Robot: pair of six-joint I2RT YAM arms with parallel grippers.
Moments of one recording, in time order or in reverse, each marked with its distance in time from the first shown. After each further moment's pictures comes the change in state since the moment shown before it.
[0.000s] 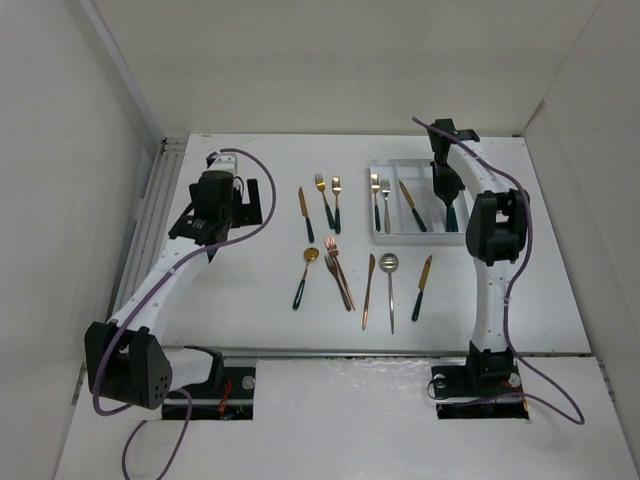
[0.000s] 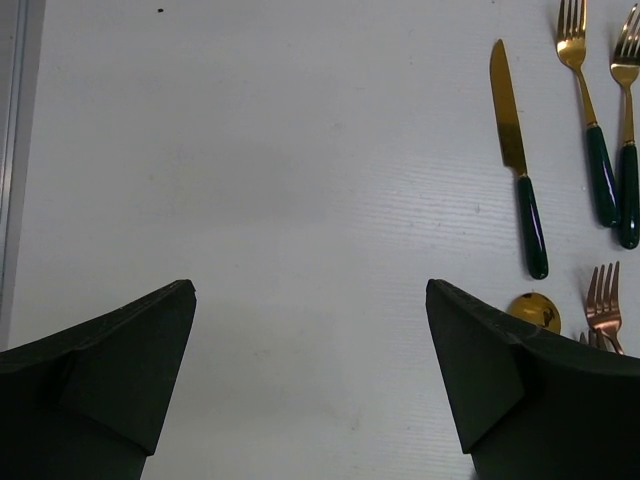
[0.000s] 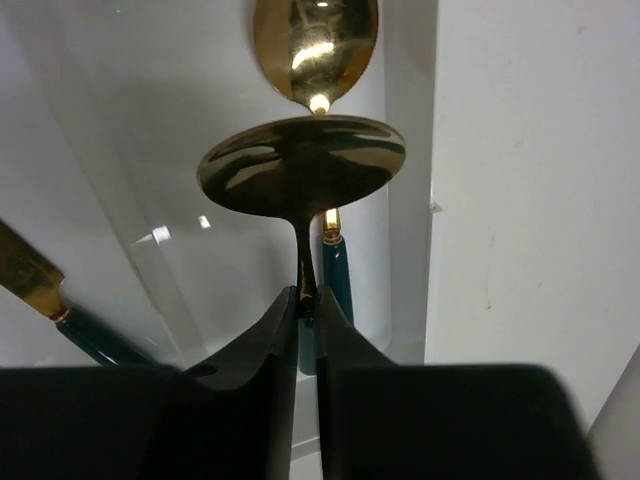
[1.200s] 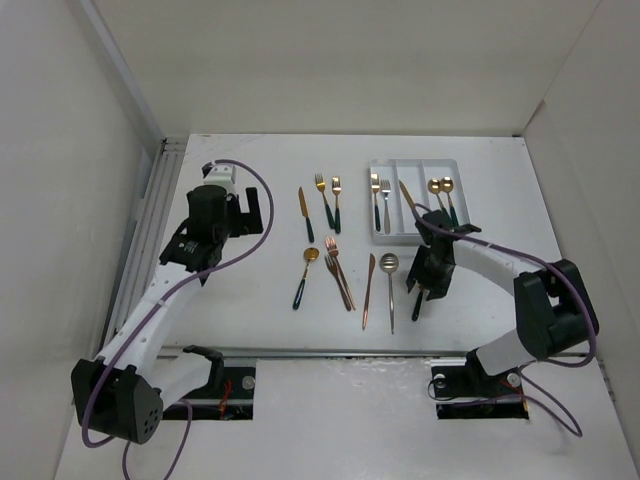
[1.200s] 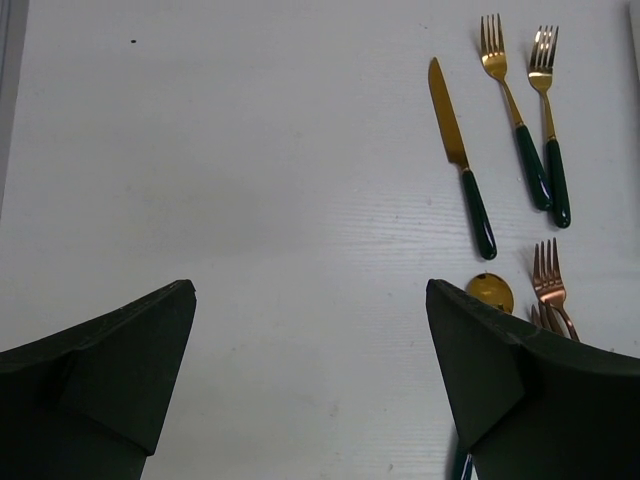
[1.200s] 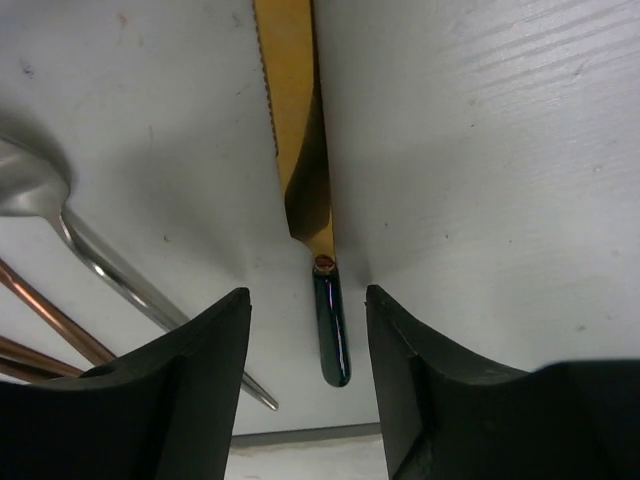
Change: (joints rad) left arm -0.028 -0.168 -0.105 0.048 0.045 0.001; right arm 0.253 -0.840 -1.272 0.344 -0.330 0.635
